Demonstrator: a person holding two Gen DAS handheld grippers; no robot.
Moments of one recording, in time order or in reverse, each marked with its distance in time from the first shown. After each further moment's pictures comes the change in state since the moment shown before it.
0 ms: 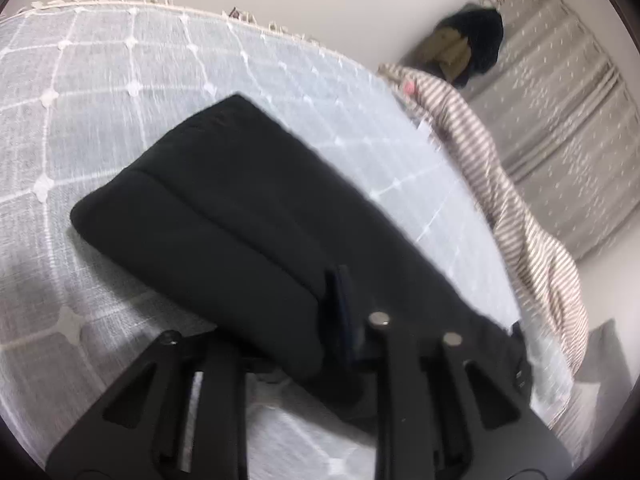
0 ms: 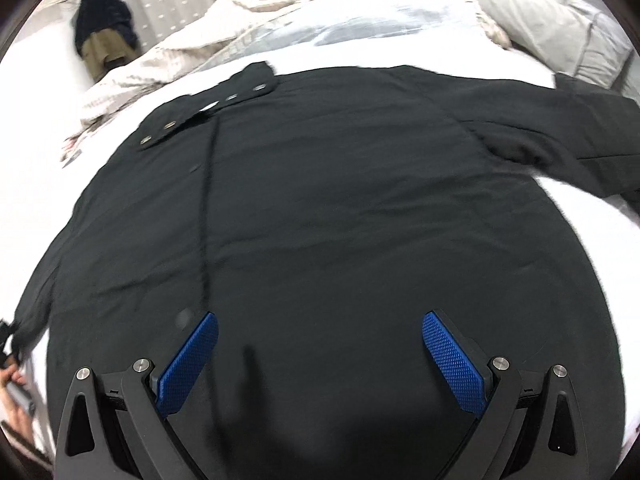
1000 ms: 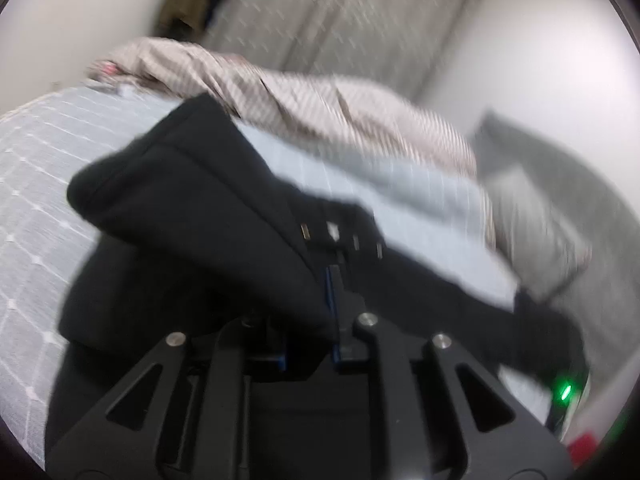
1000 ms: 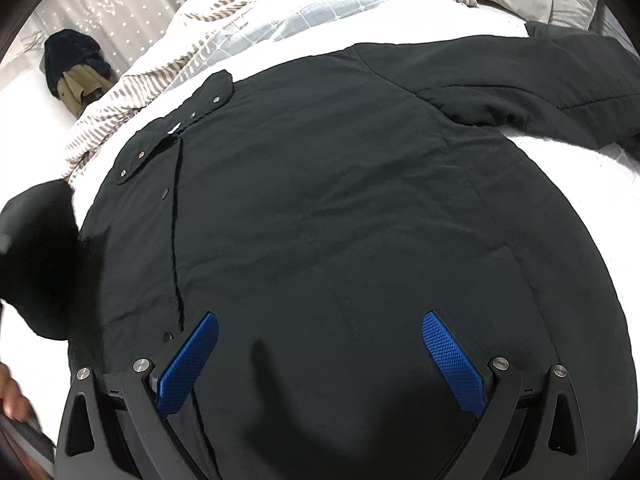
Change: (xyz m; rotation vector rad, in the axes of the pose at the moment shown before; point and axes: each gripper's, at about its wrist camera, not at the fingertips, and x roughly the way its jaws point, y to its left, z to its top) left arm -0.065 -0.298 -0.222 0.721 0.218 -0.465; right arm 0.003 -0.046 0.007 0.153 0.066 0.077
